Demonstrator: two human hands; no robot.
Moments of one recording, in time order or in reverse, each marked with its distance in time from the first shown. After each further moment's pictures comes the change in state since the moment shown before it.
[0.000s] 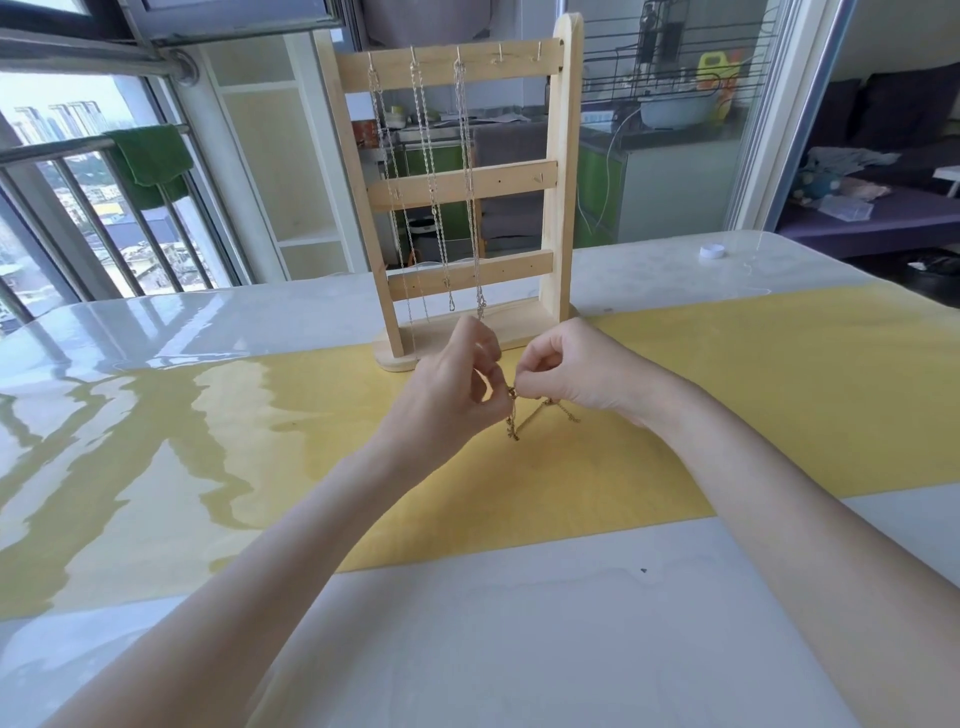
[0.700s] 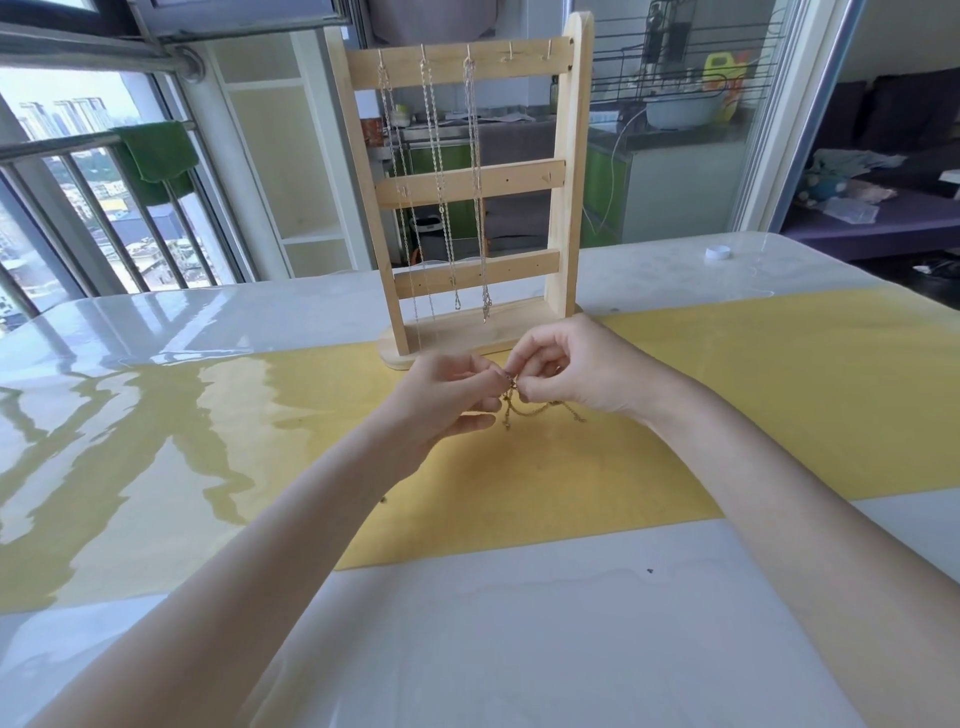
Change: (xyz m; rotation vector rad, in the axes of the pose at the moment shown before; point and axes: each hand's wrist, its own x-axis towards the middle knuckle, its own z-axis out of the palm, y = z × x) left_hand 0.003 0.005 -0.011 -0.623 -0.131 -0.607; right_hand 0.005 0.007 0.000 -0.006 -0.002 -0.126
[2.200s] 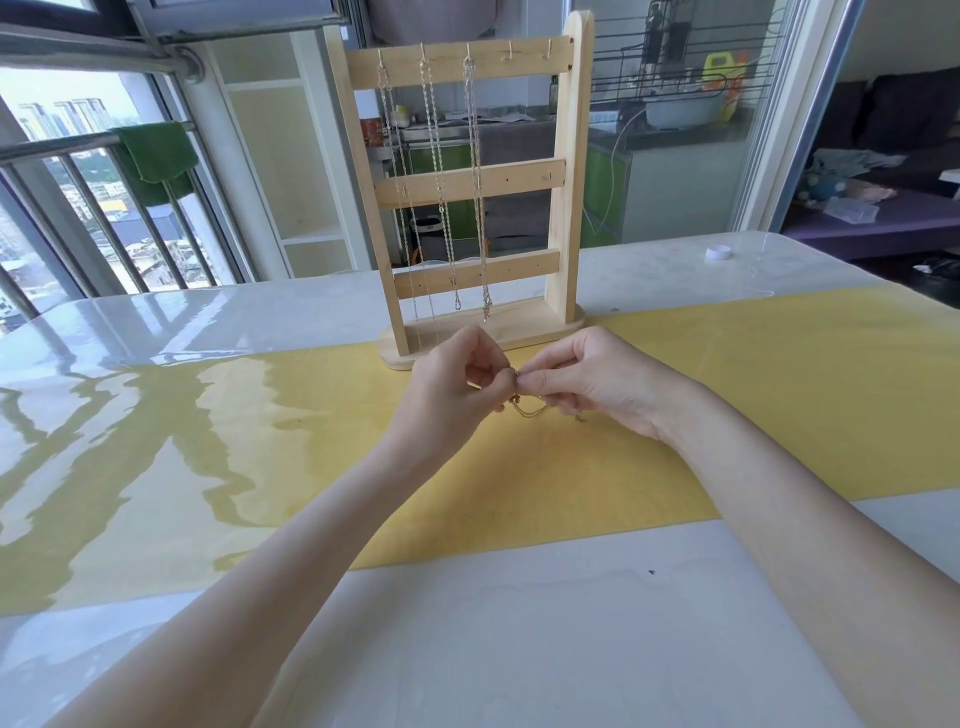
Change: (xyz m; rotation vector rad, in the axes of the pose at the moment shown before) left_hand 0.001 -0.006 0.009 0.368 0.163 0.449; right_hand -0.004 0.010 -0.002 0.331 -0.030 0.195
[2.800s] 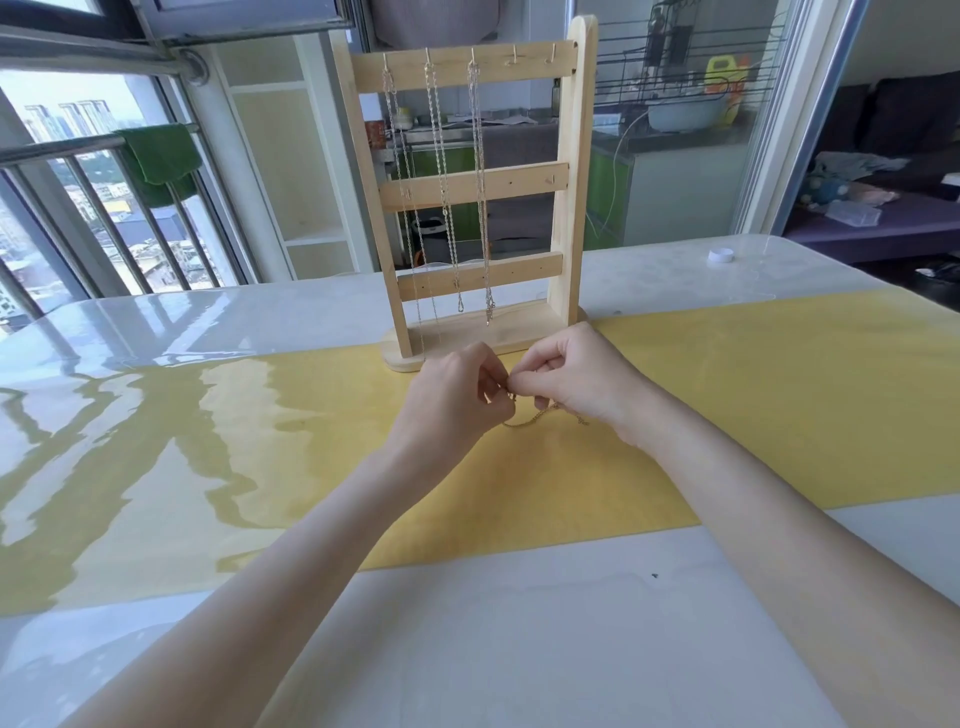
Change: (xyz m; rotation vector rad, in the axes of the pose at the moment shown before) left_hand 0.005 -0.007 0.001 0.424 0.013 0.070; right_hand 0.003 -0.007 0.018 -0.248 0.178 -0.074
